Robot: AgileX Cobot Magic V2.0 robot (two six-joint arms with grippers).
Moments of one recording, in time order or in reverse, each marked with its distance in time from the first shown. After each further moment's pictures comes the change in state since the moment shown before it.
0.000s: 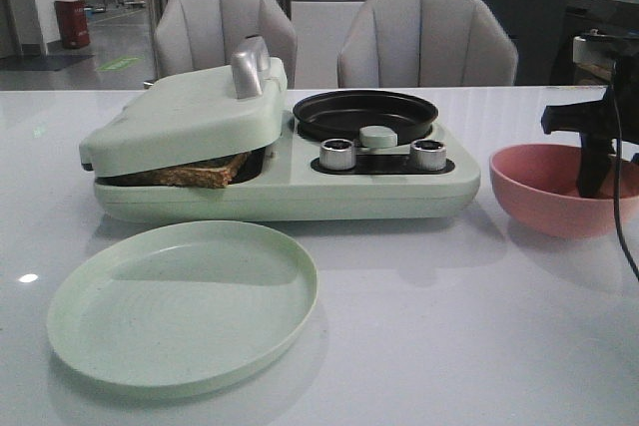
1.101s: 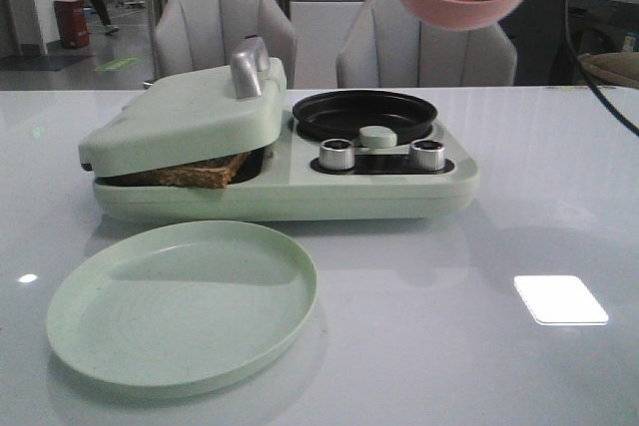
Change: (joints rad) left arm 0.000 0.000 0.000 0.000 0.000 0.000; right arm 0.161 -0.228 -0.111 0.241 -0.341 -0.176
